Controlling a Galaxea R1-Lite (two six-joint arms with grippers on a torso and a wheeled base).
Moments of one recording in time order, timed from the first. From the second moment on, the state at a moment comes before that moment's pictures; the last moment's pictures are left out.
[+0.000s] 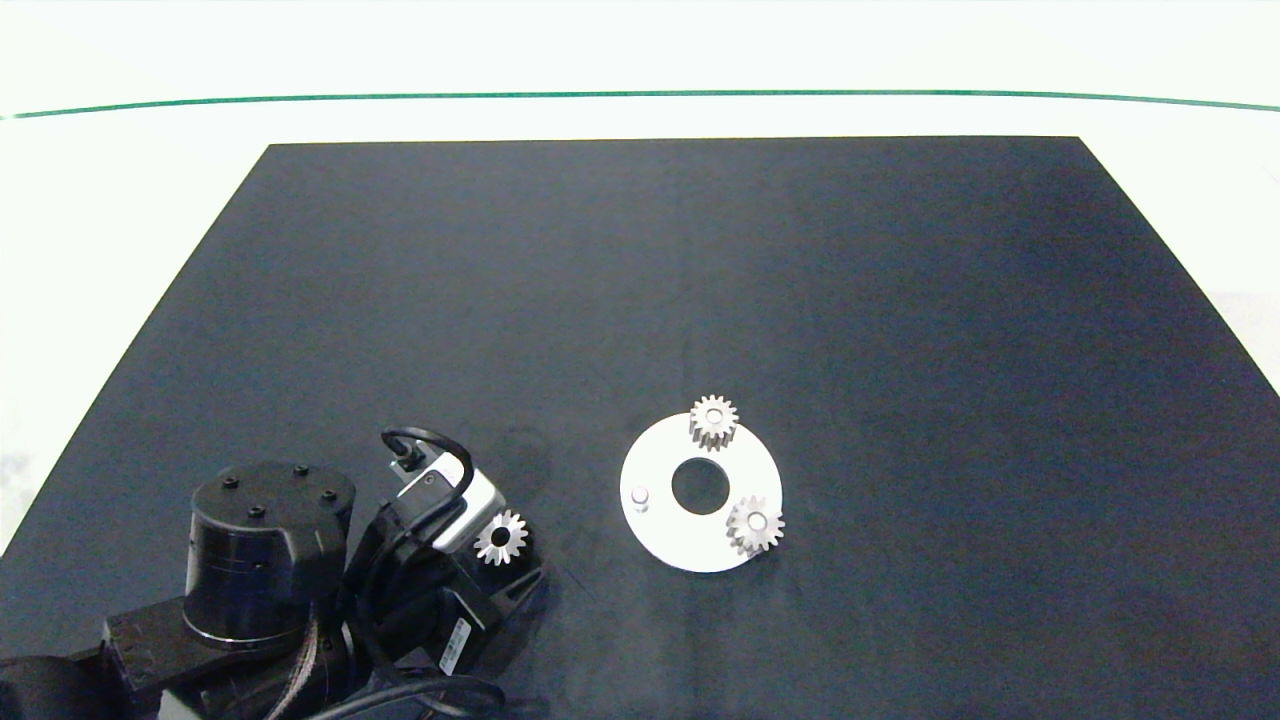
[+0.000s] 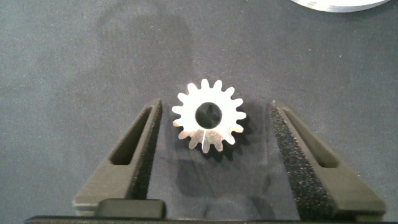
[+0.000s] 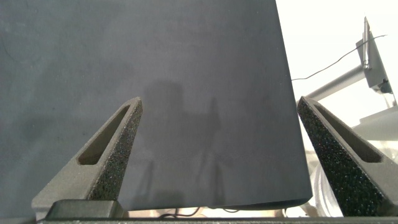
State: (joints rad) left arm -0.62 1.56 -0.37 -0.76 0.10 0.32; right arm 0.21 0.09 -0.51 0.48 -0.38 -0.18
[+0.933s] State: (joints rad) left arm -0.62 1.56 -0.37 -0.76 0.13 0.33; right arm 0.21 0.09 -0.52 0.48 -0.38 -0.17
